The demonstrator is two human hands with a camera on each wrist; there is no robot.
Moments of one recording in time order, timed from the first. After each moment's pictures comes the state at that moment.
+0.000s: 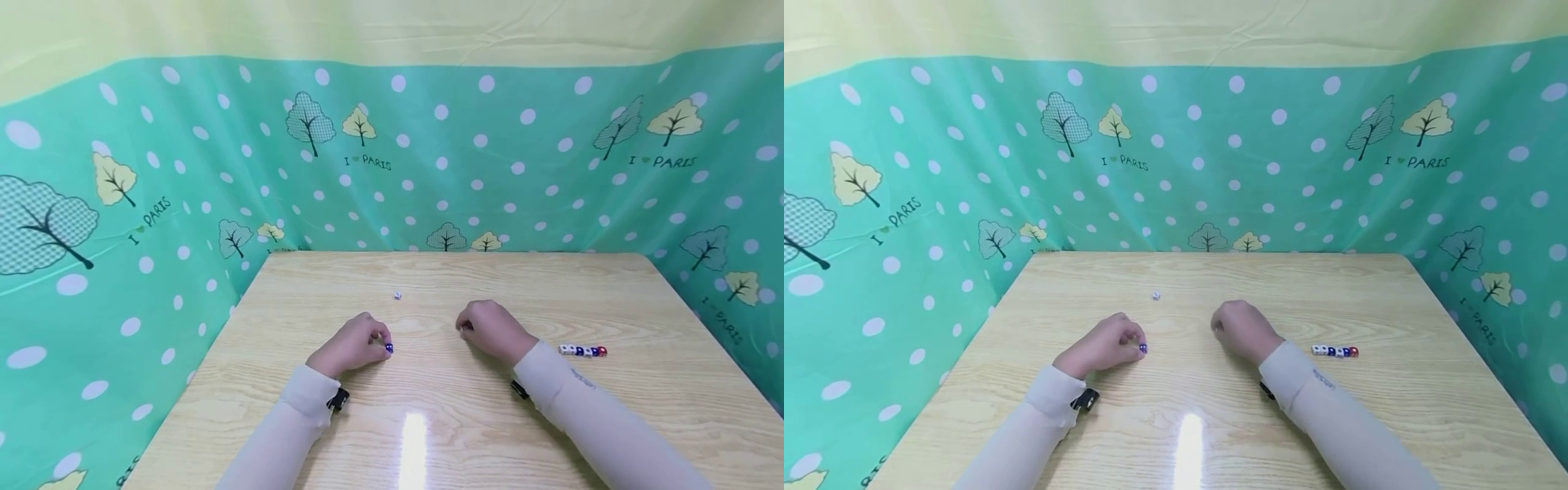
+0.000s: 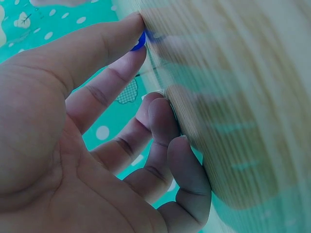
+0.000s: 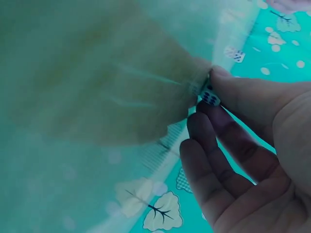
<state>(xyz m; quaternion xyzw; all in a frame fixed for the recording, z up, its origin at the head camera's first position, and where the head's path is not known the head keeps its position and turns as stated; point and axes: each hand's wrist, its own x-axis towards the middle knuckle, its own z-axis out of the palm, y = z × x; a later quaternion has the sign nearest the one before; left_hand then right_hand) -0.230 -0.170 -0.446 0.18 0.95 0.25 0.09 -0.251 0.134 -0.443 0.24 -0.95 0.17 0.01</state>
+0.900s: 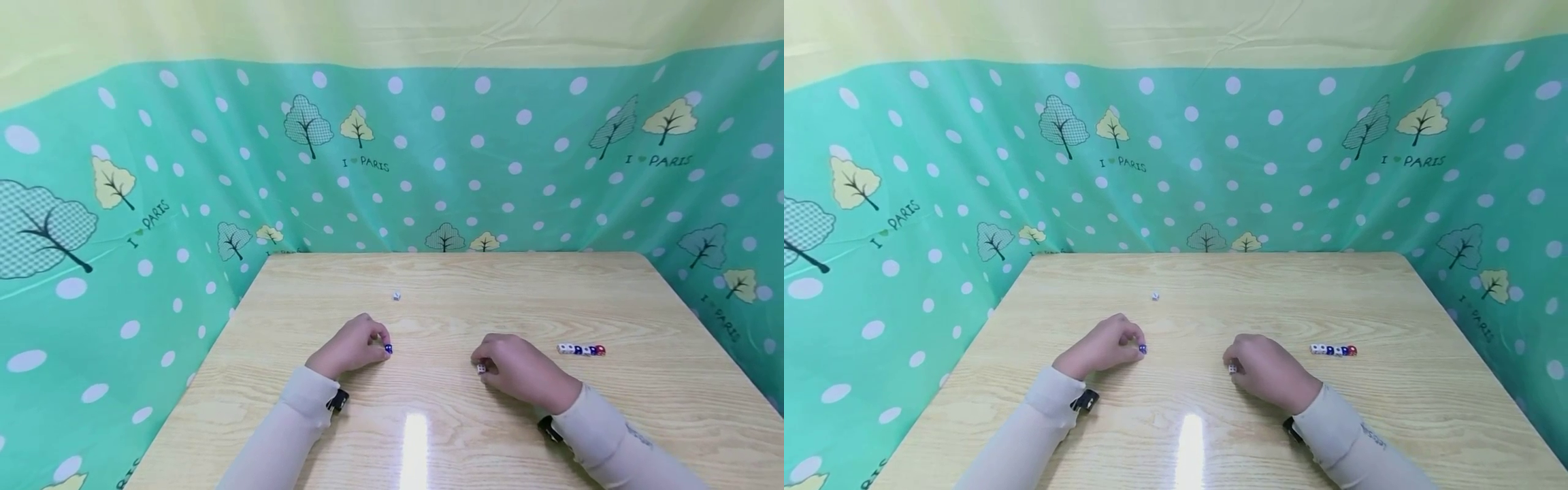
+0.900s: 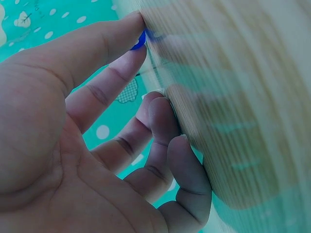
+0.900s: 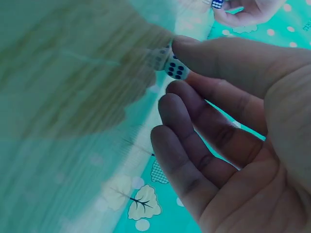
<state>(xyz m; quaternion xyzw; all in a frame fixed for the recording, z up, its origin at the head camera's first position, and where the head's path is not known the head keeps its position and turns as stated) -0.231 -0.171 -0.447 0.18 0.95 0.26 0.09 -0.179 0.165 -0.440 0.31 -0.93 0.17 0.02</state>
